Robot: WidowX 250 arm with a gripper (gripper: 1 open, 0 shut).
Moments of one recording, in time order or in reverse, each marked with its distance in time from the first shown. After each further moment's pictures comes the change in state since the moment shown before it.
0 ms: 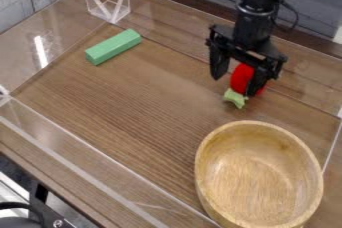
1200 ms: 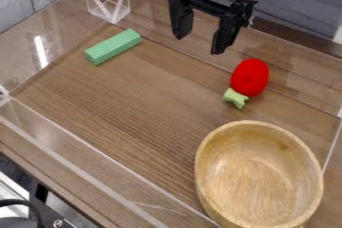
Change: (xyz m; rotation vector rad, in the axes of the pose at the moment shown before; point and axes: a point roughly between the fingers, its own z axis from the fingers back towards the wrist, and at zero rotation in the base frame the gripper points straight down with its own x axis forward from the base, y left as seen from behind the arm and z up) arm -0.042 0.043 0.061 -0.022 0.056 0.138
